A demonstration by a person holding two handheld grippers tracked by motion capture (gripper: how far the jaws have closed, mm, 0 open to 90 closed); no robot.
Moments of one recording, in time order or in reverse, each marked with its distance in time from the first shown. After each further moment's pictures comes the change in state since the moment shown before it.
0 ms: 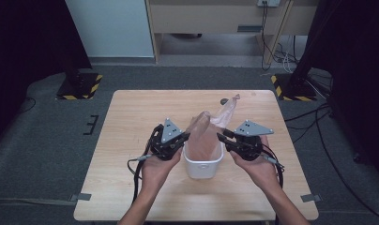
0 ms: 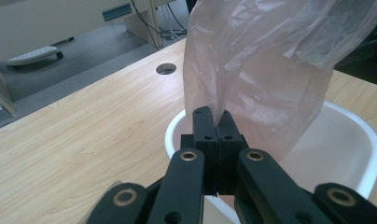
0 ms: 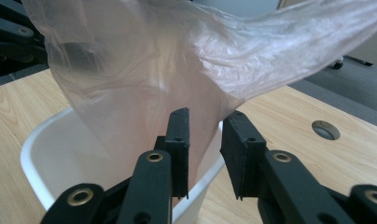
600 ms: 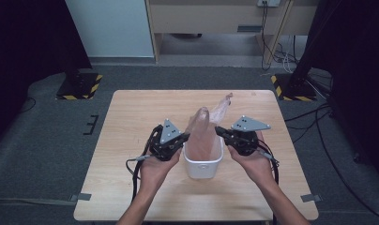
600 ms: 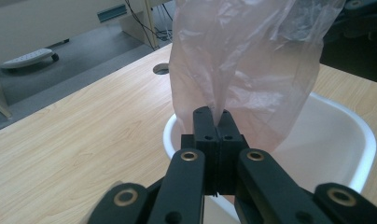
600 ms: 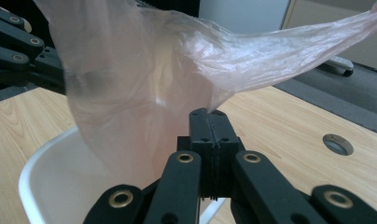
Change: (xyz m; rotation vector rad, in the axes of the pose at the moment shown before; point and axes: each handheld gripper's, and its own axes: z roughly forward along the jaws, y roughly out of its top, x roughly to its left) left arm 0.002 -0.001 -0.003 -0.003 -0.016 0.010; right arm -0.001 0.008 0.012 -0.031 0.031 0.005
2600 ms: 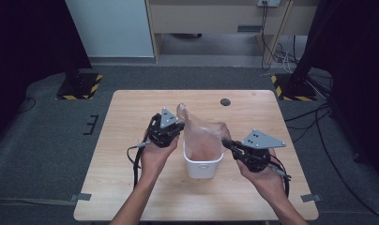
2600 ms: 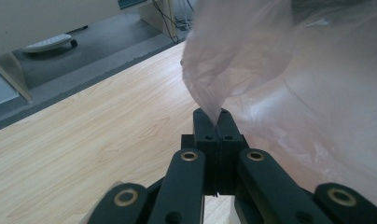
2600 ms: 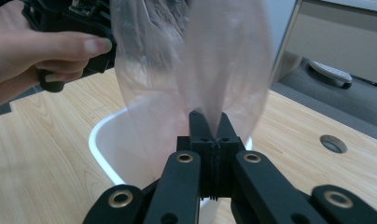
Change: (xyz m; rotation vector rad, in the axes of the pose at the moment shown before) left arm 0.036 0.004 0.029 0.052 0.069 -0.034; right arm 0.022 -0.008 -0.049 -0.041 0.013 -0.026
